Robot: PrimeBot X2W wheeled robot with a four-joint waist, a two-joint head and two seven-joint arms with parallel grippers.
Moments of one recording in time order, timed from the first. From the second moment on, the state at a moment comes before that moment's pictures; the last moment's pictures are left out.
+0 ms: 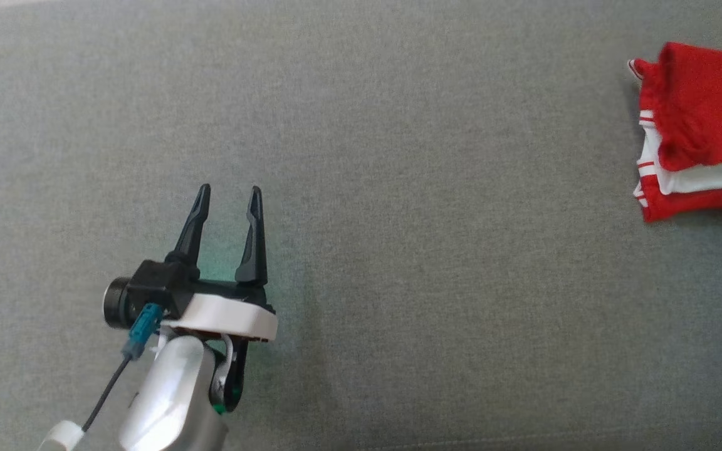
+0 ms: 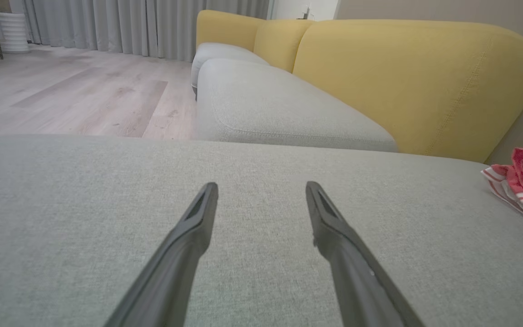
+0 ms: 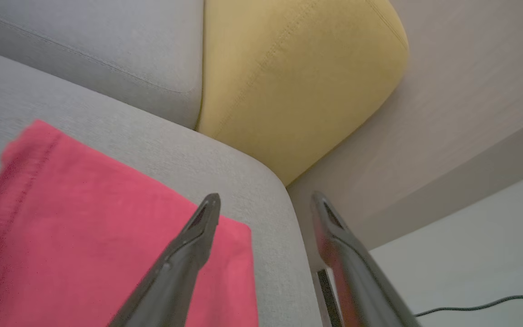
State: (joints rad) left arm -0.32 0.04 -0.26 0.38 -0.27 -0.01 -0.25; right arm -0.60 -0.52 -0.15 0.55 -0.23 0.12 0.13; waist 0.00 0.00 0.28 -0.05
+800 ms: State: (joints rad) left arm -0.16 0.04 -0.23 0.35 -0.29 -0.01 -0.25; right arm -0.19 -0.05 -0.11 0.21 0.10 0.12 -0.19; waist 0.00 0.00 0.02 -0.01
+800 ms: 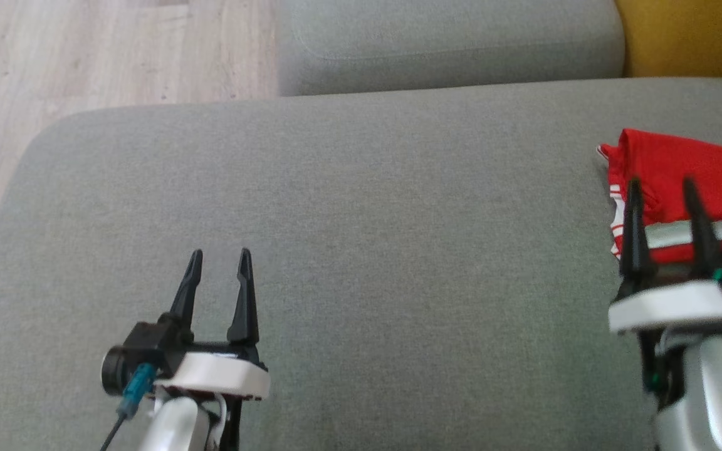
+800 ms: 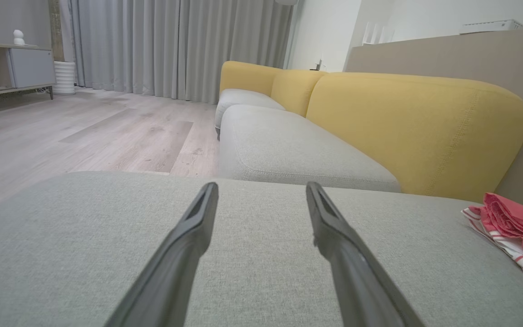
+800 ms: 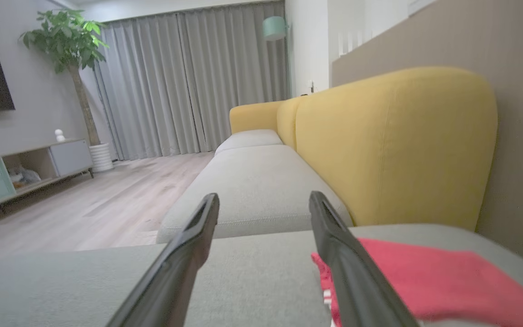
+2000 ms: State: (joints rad) left arm -0.11 0.05 -0.24 0.33 -0.41 0.00 -0.25; right arm -0.07 -0.05 0.00 0.32 0.20 0.12 -0.25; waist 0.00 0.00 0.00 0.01
